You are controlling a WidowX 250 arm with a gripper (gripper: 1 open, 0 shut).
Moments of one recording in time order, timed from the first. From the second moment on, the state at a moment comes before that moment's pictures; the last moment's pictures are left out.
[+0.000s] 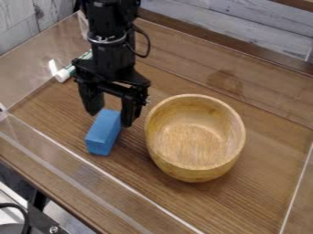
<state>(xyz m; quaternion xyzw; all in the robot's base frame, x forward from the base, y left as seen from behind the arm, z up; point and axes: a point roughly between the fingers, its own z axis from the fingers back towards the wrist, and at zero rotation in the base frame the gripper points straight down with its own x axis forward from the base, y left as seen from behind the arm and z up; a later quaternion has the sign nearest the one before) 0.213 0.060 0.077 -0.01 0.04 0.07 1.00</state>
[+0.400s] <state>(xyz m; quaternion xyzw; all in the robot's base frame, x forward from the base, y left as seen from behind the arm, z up) 0.211 0.062 0.072 -0.01 0.04 0.08 1.00</state>
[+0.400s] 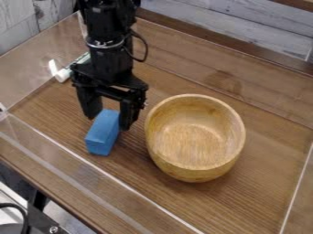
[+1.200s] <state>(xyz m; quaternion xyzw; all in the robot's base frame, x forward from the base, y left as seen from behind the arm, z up) 0.209 0.066 0.061 -0.01 0.04 0.10 0.99</state>
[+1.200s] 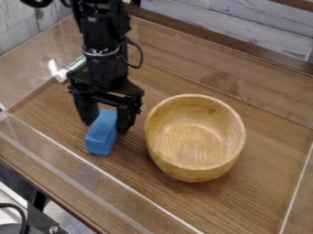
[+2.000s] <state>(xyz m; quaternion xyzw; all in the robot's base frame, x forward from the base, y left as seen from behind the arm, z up) 0.206 0.070 0.034 -0.02 0.04 0.12 0.99</state>
